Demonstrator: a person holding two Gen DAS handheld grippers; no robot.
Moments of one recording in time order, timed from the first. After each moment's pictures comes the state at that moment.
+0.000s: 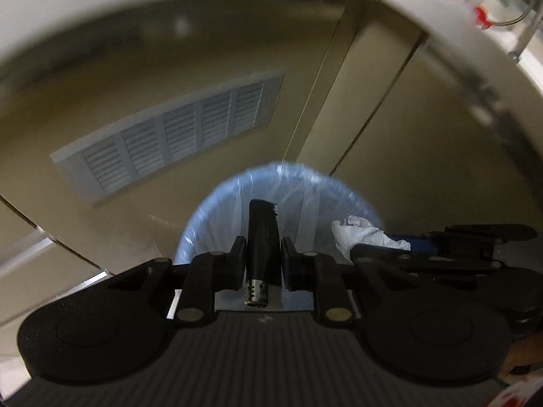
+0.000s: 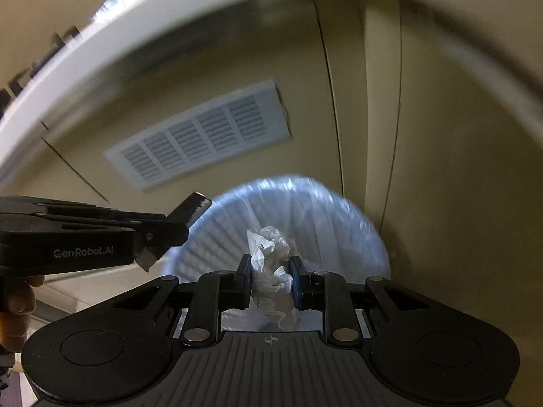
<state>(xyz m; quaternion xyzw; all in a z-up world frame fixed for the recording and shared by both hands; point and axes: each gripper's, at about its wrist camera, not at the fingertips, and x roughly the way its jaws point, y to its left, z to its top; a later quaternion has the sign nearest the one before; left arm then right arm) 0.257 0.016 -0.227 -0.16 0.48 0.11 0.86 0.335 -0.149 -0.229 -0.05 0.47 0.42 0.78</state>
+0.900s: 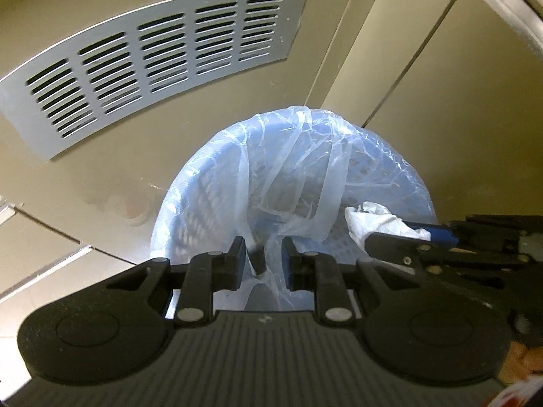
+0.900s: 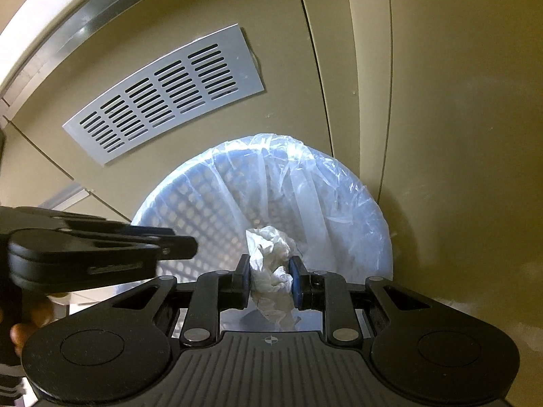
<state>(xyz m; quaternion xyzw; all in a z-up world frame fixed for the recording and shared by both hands) 0.276 0.015 -0.286 -0.17 0.52 0.12 0.83 0.355 -0.144 -0.278 -0.06 0.50 0.41 0.77</state>
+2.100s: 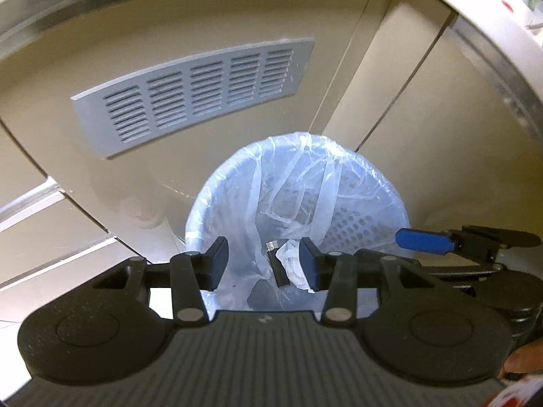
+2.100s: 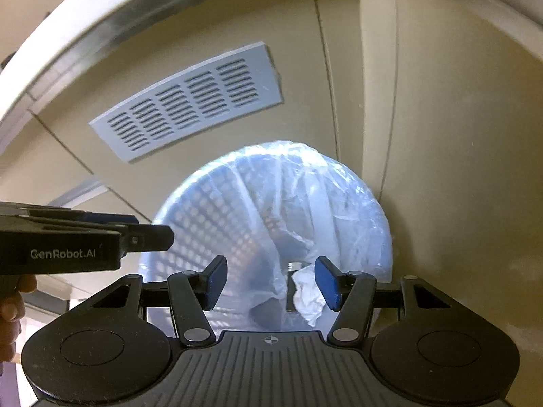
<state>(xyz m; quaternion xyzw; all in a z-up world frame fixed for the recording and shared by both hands) 0.245 0.006 -0.221 -0.18 0.48 0.15 0.85 0.328 -0.153 -0.246 -0.07 0.48 0.42 0.77</state>
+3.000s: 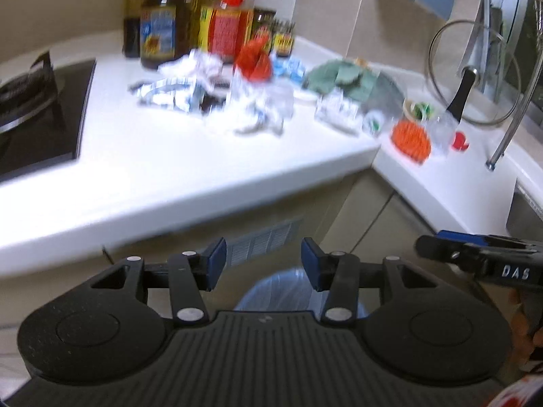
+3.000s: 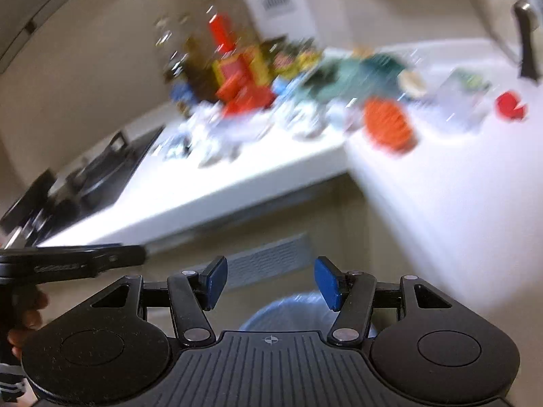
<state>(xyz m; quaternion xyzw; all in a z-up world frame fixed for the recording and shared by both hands) 0.198 0.036 -0.044 -0.15 0.33 0.17 0.92 0.329 -0.186 -0.063 0.03 0.35 0.44 0.83</state>
